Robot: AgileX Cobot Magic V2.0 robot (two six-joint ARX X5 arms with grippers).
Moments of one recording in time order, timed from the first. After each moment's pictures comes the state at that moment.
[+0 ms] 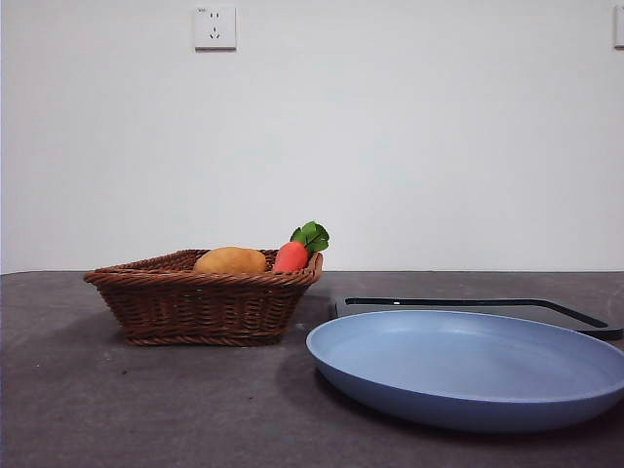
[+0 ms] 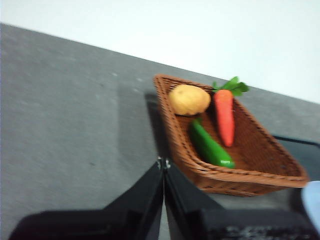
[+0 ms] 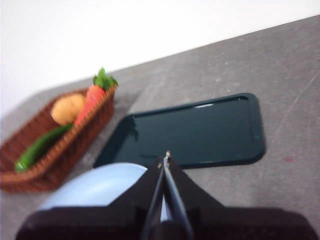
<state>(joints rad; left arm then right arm) -0.01 0.00 0.02 -0.13 0.23 -0.33 0.09 0.00 0.02 -0.12 -0.21 0.30</state>
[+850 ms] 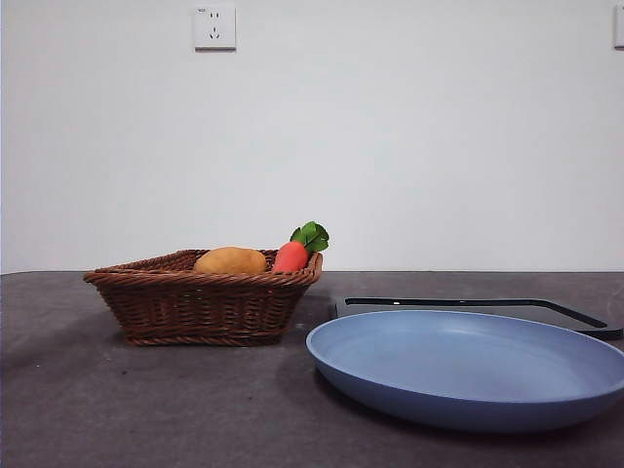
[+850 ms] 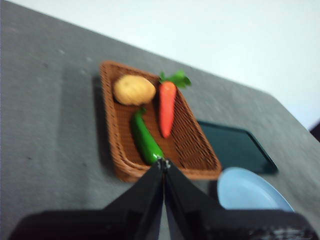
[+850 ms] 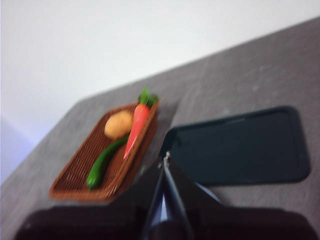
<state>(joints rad) -0.01 0.23 0.40 -0.42 0.42 -0.38 0.09 0.27 0.44 -0.36 -0.33 0.37</state>
